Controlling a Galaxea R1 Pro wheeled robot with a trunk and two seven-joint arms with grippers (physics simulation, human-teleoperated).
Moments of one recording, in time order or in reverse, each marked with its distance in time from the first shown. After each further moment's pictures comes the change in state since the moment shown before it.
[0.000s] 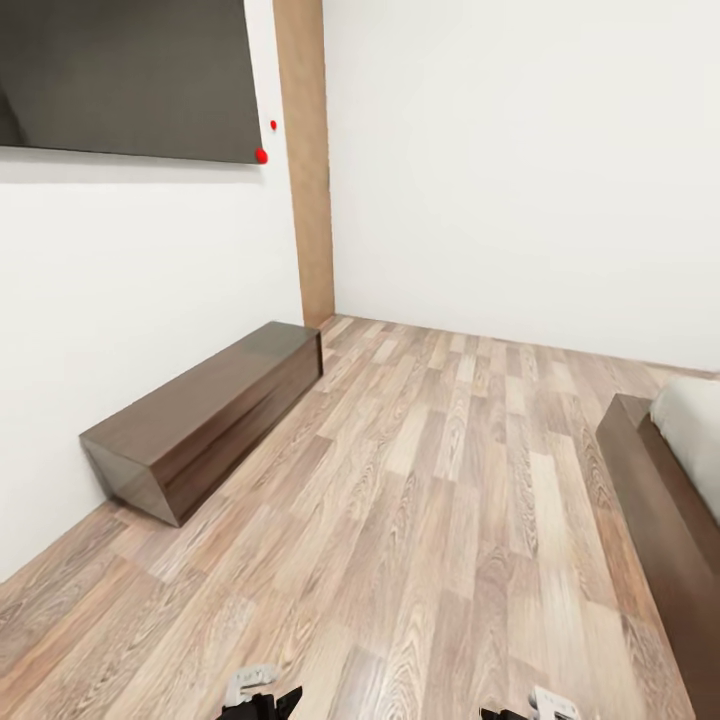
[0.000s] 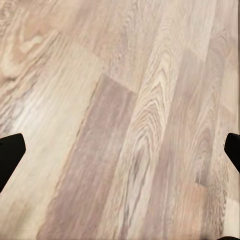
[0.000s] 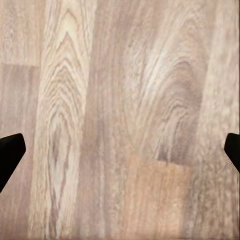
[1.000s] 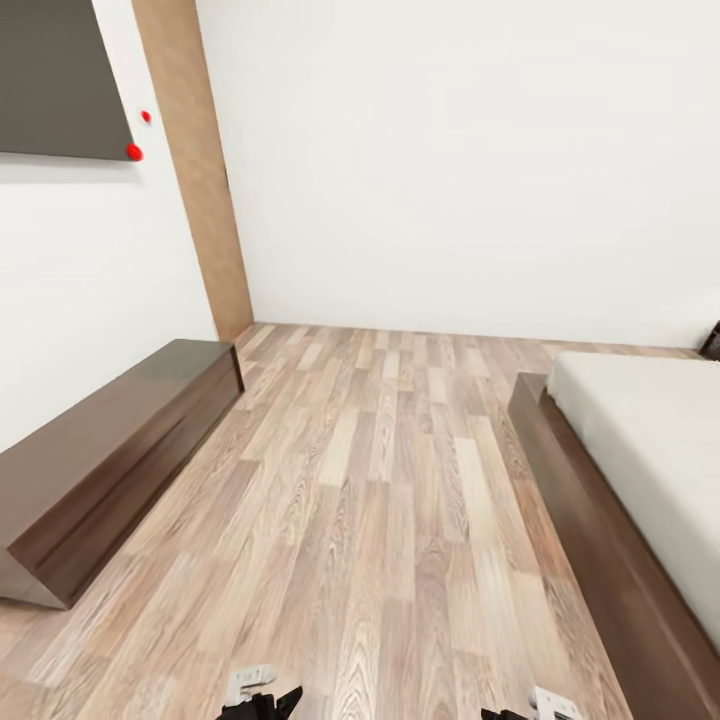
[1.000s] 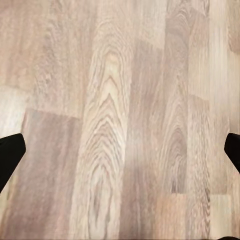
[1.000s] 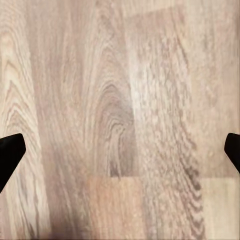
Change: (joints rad) left arm 0.000 0.000 0.000 -0.001 -0.001 0.000 0.000; right arm 0.000 0.000 0.000 0.000 0.000 0.000 0.000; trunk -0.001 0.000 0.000
